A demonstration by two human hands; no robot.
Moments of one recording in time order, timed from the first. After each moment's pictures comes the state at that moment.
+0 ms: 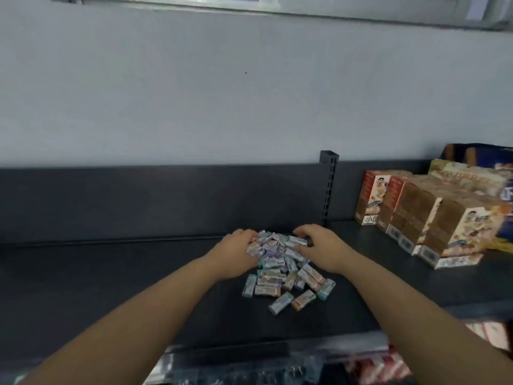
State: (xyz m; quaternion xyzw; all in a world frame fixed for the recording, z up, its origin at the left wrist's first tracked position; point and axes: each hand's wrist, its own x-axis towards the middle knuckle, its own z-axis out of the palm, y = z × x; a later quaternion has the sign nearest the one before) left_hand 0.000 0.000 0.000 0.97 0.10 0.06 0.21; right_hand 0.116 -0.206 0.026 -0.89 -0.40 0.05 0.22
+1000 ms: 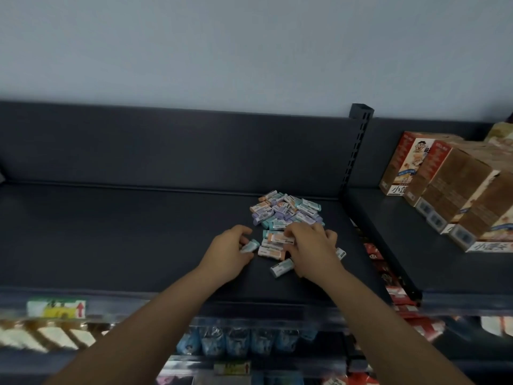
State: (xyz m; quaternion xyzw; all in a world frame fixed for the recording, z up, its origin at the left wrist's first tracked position) left_hand -0.040 -0.031 -0.069 0.90 0.24 0.14 0.34; right_hand 0.086 -0.187 -0.060 -0.90 -0.40 -0.04 0.17
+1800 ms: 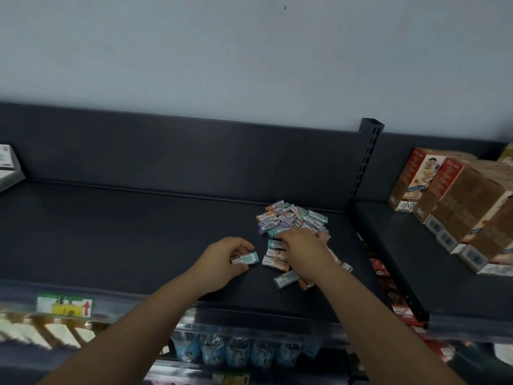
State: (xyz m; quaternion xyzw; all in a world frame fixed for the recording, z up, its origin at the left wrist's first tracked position) left_hand -0.060 -0.010 -0.073 0.90 0.18 0.13 0.38; right_hand 0.094 -0.156 -0.043 -0.89 -0.46 0.00 0.05
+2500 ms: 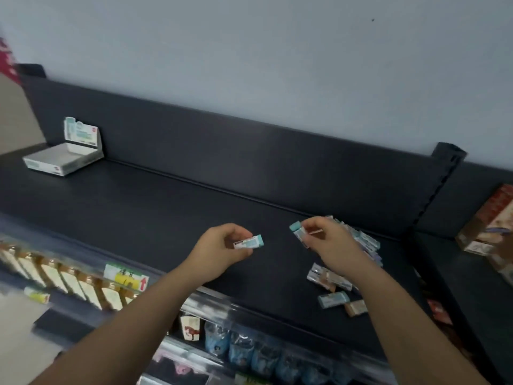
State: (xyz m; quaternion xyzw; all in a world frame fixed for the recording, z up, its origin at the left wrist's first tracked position) left_hand -0.127 0.028 -0.048 0.78 0.27 0.28 0.50; right_hand 0.075 -0.115 -0.005 -0.77 -0.46 0.17 0.41
